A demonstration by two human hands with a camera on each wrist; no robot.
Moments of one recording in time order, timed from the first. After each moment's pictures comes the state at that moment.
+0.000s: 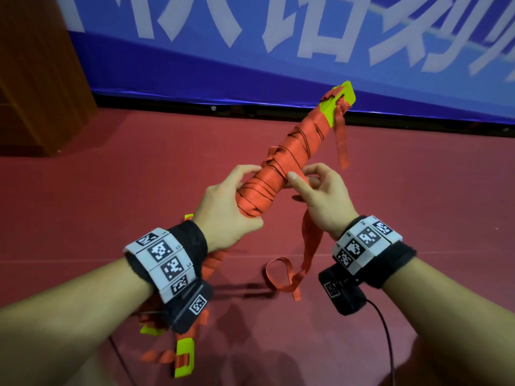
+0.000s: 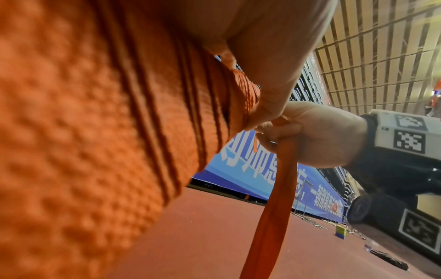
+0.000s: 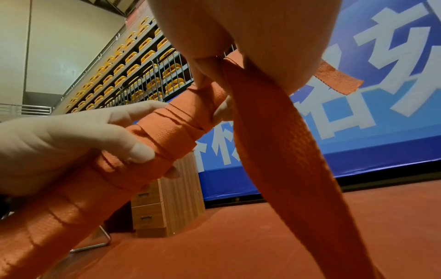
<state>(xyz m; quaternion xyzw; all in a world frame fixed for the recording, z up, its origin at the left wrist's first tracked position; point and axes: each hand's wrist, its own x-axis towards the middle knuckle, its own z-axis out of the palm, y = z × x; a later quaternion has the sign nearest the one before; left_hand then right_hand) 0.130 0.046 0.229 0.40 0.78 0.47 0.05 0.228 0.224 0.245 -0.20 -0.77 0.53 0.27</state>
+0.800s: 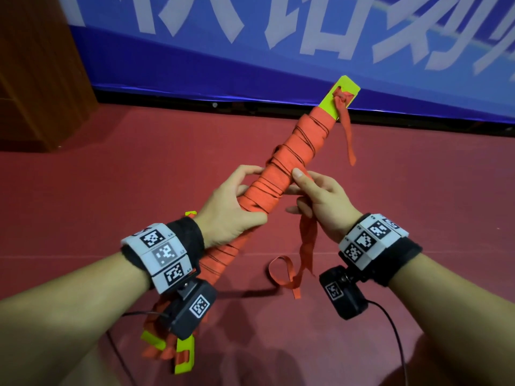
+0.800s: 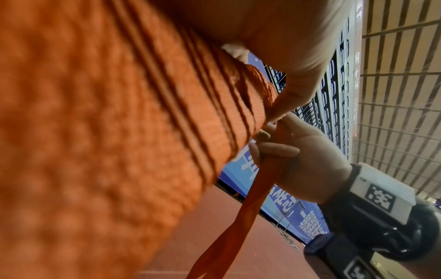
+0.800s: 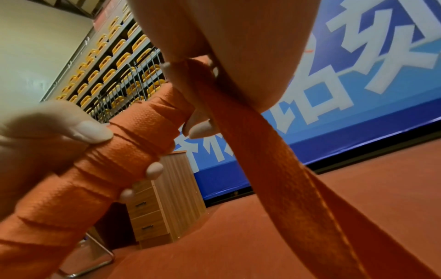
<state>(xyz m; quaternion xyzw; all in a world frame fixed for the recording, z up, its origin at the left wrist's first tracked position) 0.127 0.050 0.228 0.38 0.72 0.55 0.20 0.234 0.216 0.252 -0.17 -0.74 0.63 0.16</state>
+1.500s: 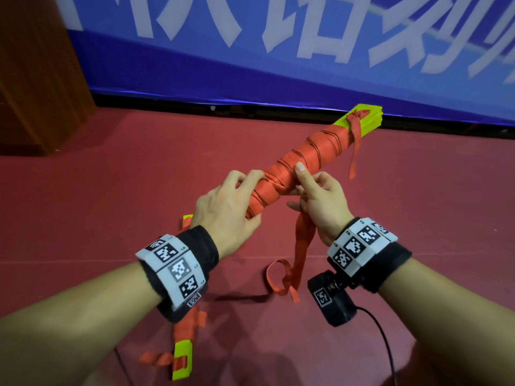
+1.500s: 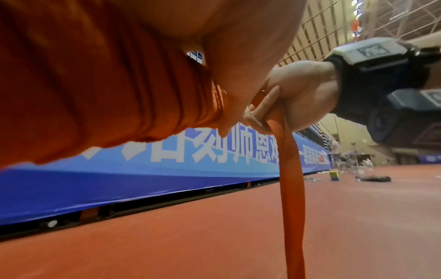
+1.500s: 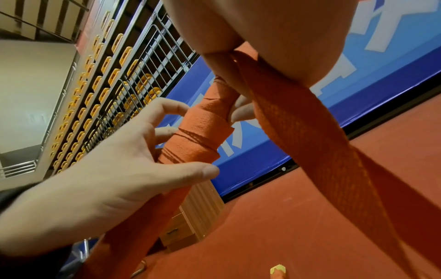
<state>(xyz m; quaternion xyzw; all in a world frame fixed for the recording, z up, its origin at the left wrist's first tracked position) 0.138 0.055 0.229 0.42 0.87 0.23 -0.11 0.221 0.217 0.240 -0.26 -0.65 0.65 0.29</state>
